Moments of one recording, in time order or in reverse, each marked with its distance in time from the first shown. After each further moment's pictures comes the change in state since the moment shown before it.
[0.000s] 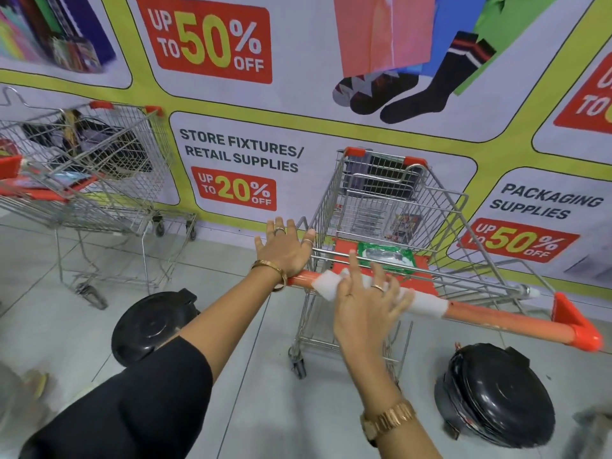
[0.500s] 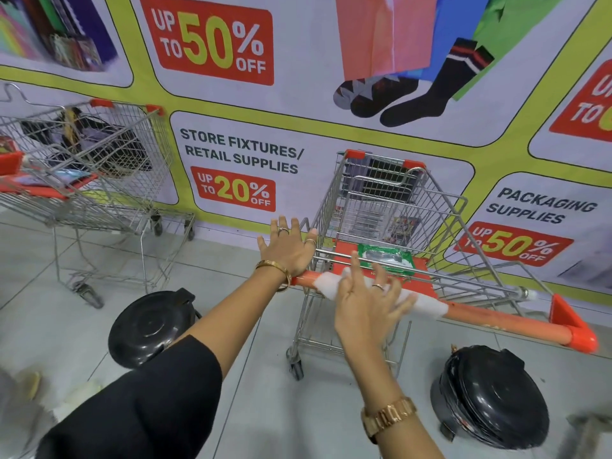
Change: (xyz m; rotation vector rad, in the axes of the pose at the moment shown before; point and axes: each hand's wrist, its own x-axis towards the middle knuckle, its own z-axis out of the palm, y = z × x) left_hand -0.005 0.003 -0.001 -0.029 -0.010 0.009; right_hand 0.001 -0.003 0.002 -0.024 -0.033 0.041
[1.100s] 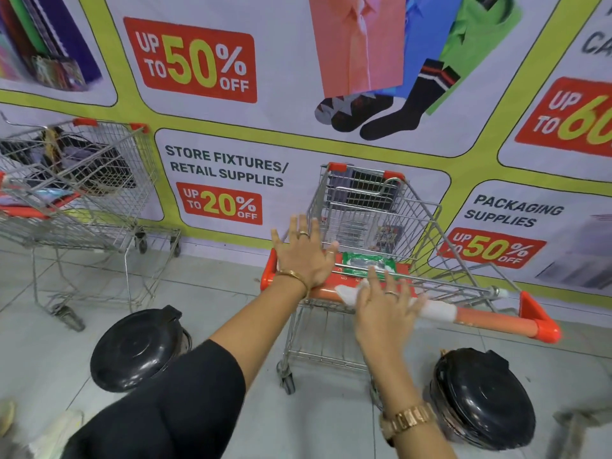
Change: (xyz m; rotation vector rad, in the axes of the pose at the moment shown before) left_hand -0.014 0.048 0.011 0.271 0.178 0.204; right_hand 0.015 0.045 -0.024 -0.062 0.028 -0.004
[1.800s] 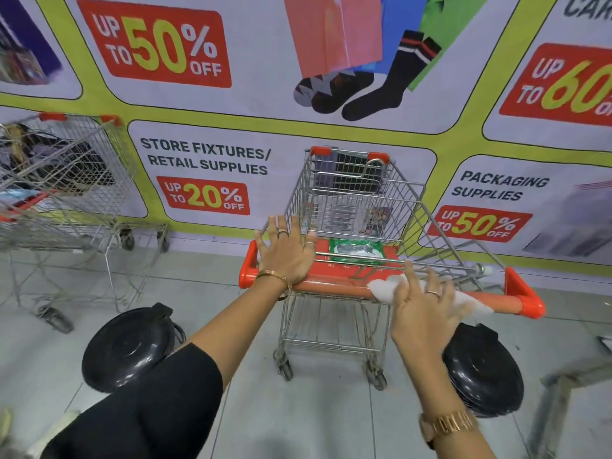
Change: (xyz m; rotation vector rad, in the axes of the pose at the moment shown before) left_hand 0.004 0.003 0.021 -0.210 -0.069 -0.059; right_hand 0.010 0.068 -0.014 -0.052 0.046 0.131
